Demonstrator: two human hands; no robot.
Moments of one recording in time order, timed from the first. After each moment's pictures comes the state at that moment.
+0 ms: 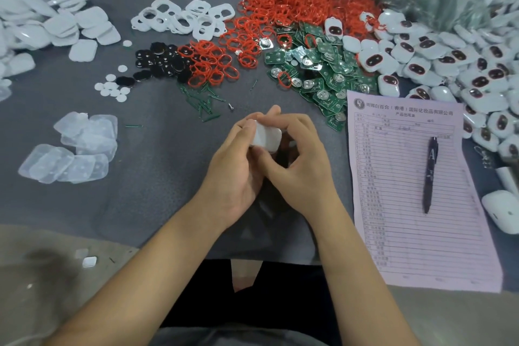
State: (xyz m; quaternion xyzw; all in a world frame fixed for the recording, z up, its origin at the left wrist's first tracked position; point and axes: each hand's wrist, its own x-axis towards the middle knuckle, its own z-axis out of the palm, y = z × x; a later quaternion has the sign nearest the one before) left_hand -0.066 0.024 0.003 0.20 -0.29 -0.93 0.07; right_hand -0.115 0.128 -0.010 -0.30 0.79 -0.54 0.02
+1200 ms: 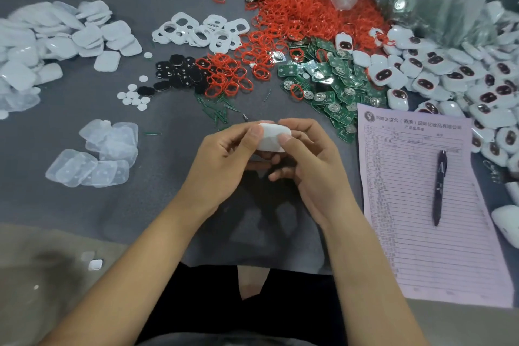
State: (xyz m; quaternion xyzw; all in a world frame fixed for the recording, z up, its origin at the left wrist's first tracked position) left_hand -0.046 -0.022 0.002 0.14 -0.66 -0.73 0.13; right_hand -0.119 0.116 0.001 -0.11 0.58 -0.77 0.26
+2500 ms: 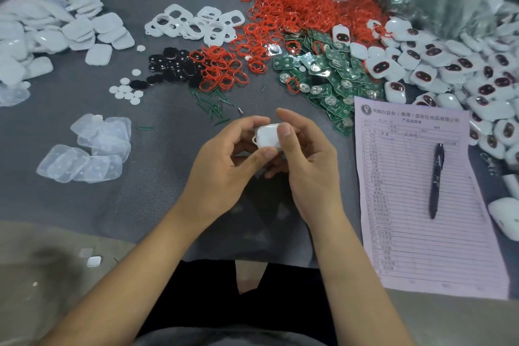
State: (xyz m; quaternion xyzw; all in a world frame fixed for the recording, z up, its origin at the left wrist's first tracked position) left_hand -0.038 -0.014 -0.006 0.09 -0.75 -0.63 0.18; right_hand -0.108 0.115 -0.012 -0.14 0.63 -0.75 0.14
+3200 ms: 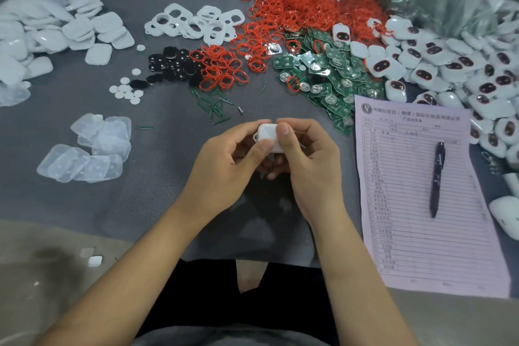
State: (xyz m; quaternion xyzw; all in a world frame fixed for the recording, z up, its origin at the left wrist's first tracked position) left_hand -0.039 -0.015 -0.004 0.10 -0.78 -0.59 0.16; right_hand -0.110 0.115 -0.013 -0.13 0.64 -0.75 0.13
